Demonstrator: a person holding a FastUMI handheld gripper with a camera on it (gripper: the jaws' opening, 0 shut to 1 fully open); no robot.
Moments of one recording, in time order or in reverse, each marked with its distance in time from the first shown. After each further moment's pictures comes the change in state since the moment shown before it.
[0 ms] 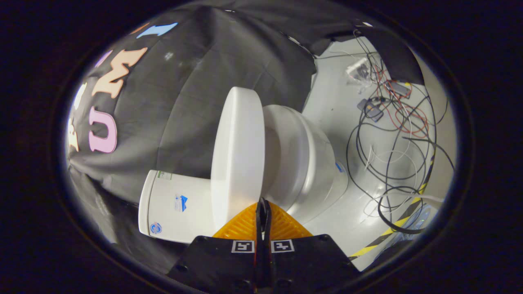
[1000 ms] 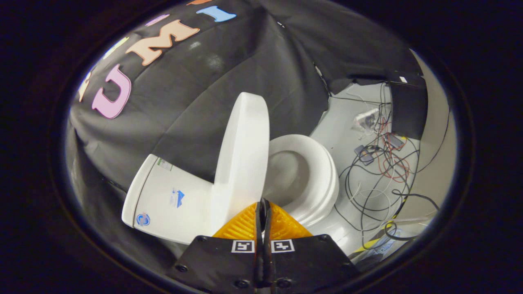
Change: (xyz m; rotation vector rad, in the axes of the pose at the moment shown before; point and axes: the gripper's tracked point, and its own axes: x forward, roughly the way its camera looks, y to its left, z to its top) arm -0.037 0.082 0.008 -0.258 -0.159 -0.153
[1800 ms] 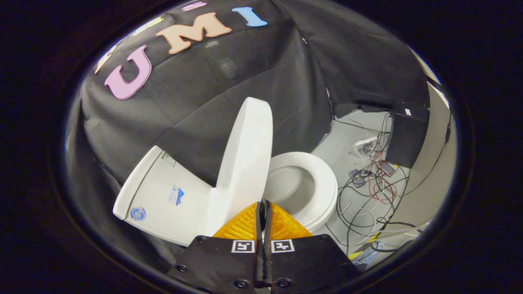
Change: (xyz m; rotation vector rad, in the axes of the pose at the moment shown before) arm -0.021 0.046 0.009 -0.181 -0.093 -0.048
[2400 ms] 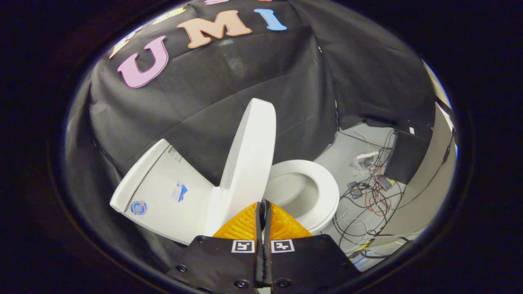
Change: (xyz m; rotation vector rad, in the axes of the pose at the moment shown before) arm -0.009 0.023 0.011 -0.105 -0.030 -0.001
